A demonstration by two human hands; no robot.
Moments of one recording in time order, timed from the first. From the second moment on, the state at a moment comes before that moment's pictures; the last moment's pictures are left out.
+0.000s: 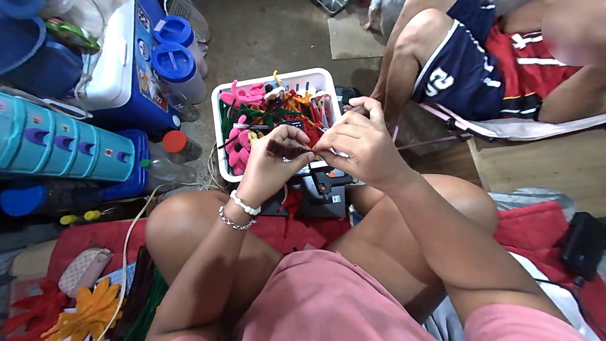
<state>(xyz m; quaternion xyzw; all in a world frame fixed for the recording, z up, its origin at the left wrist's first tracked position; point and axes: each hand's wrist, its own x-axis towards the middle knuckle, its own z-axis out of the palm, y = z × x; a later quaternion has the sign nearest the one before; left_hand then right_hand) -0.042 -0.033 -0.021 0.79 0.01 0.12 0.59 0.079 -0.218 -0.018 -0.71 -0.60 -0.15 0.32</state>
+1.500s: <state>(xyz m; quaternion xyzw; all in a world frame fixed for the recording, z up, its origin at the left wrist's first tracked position) -0.035 -0.056 -0.035 0.59 0.18 0.16 0.77 0.059 -0.199 -0.033 -0.76 -0.45 -0.12 0.45</state>
